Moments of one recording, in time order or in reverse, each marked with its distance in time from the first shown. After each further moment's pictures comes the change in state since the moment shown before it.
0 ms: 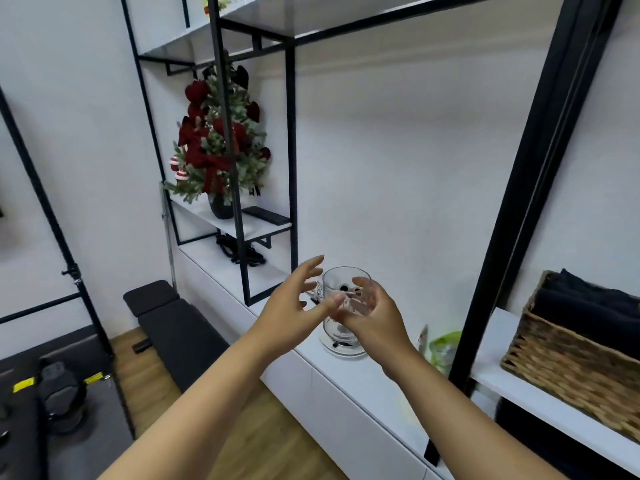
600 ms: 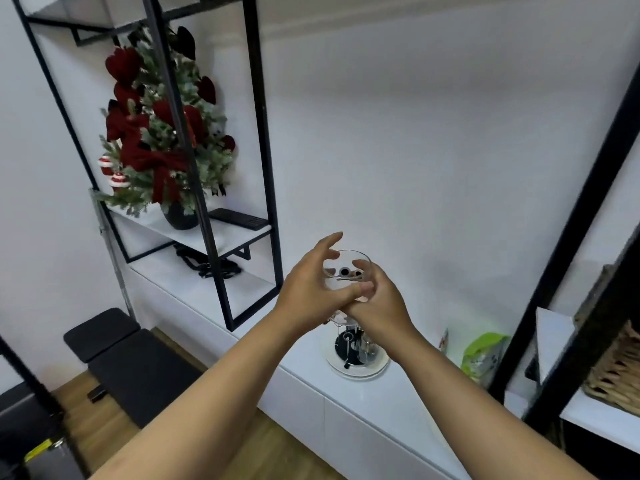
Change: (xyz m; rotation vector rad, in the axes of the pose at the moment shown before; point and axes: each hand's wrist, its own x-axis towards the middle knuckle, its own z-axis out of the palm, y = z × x) left_hand 0.215 -0.114 -0.049 0.024 -0.108 0.071; right_hand 0.200 0.028 0.098 -0.052 0.129 0.010
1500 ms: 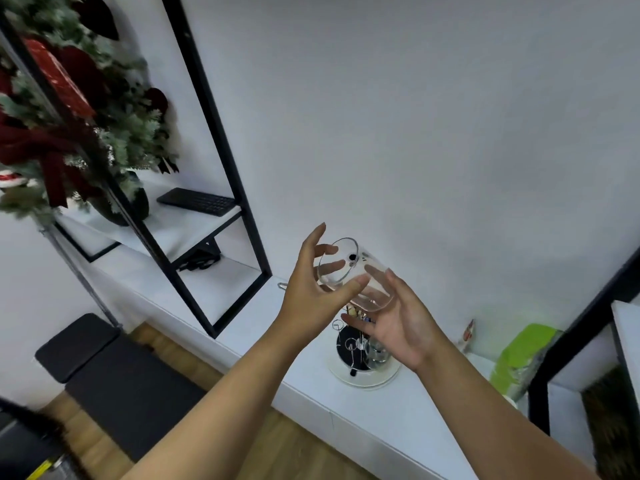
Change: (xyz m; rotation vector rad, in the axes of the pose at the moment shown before) left_hand 0.179 -0.139 0.097 -0.296 -0.058 -0.130; right_hand 0.195 0.165 -0.040 0.926 -0.032 0.445
